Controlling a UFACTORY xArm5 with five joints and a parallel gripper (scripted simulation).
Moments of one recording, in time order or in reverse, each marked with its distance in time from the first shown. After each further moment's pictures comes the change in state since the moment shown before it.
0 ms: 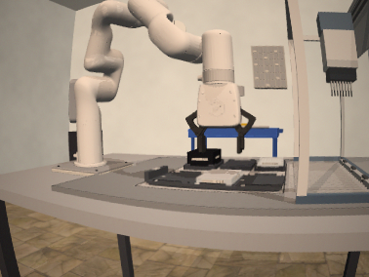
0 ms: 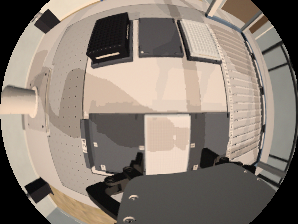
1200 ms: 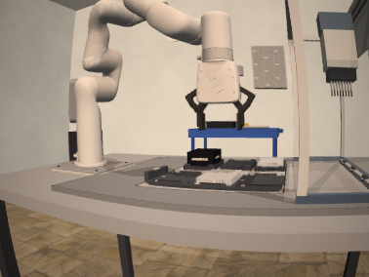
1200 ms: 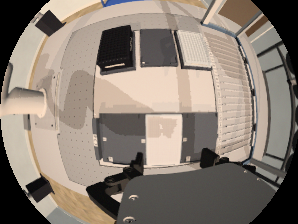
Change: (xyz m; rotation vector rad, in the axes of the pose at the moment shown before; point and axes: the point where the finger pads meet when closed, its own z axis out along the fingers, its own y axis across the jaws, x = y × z) arm 0.000 0.000 -0.053 -0.001 0.000 0.000
